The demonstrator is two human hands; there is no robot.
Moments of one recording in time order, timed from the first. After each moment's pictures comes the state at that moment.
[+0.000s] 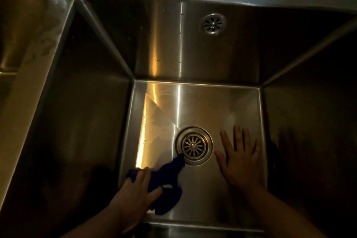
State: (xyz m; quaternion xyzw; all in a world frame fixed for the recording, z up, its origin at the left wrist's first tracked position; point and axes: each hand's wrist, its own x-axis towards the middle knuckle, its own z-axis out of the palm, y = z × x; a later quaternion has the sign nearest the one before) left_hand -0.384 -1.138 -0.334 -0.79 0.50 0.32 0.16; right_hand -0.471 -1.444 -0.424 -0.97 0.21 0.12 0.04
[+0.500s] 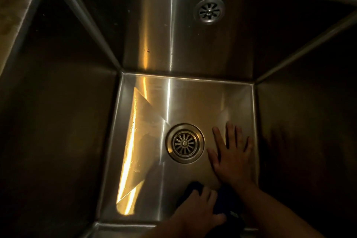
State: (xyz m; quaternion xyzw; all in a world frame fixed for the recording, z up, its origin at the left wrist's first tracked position) left_hand -0.464 -1.279 -0.354 -0.64 0.69 0.34 0.05; right_hand -0.471 -1.443 -0.419 -0.97 0.21 0.10 0.02
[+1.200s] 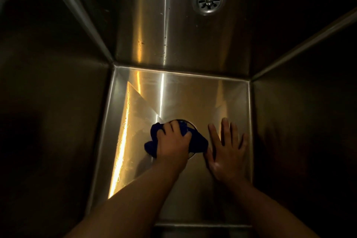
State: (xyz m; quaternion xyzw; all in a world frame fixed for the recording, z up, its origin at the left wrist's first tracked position) left_hand -0.360 -1.297 -0.366 -0.91 0.33 0.25 0.06; right_hand -0.473 -1.444 -0.424 -0.98 0.20 0.10 0.02
